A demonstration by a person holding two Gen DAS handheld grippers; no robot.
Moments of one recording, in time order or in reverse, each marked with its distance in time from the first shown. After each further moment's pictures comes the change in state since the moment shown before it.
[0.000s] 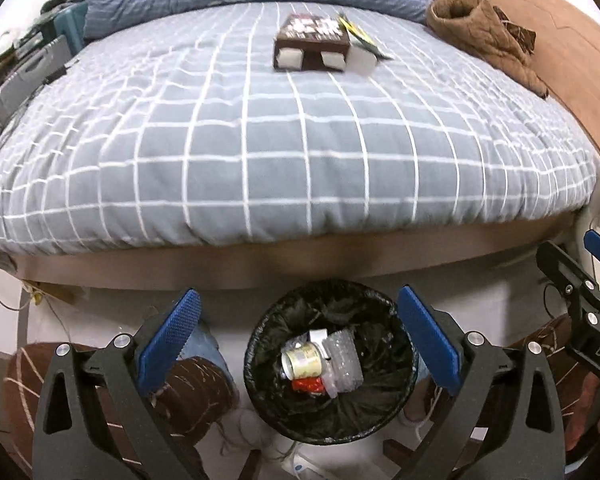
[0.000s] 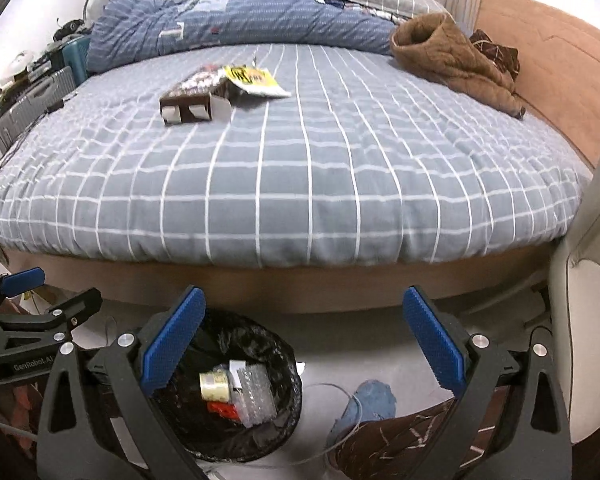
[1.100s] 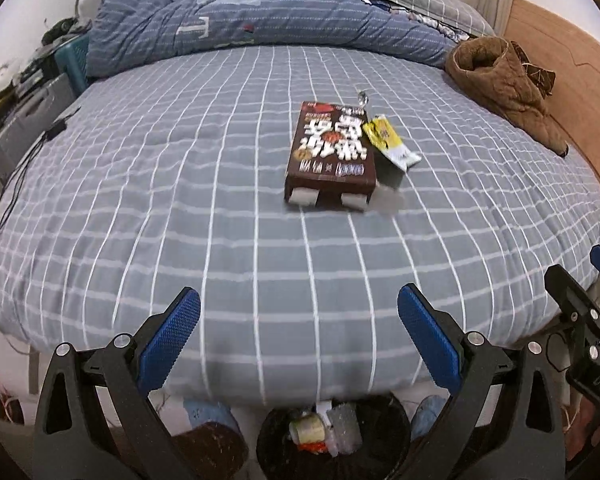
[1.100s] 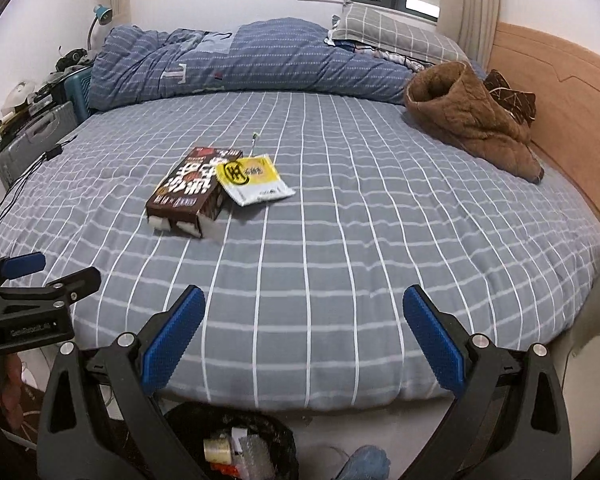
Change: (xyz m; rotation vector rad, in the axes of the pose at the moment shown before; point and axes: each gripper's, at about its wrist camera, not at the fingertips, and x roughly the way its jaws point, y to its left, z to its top) left arm 0.006 0.001 0.155 -0.011 -0.081 0.034; right arm 0.034 -0.010 0.134 -0.022 -0.104 0.028
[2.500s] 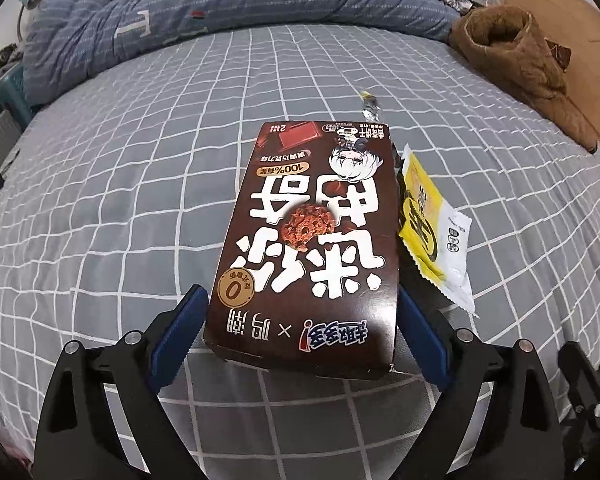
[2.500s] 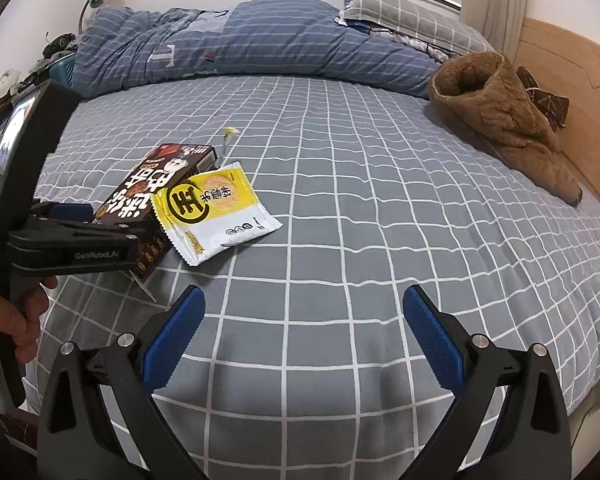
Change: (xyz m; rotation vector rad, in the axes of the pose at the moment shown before) left arm 0.148 -0.028 0.111 0.088 0.079 -0.028; right arm 0.118 -0.007 0.047 -0.044 0.056 0.021
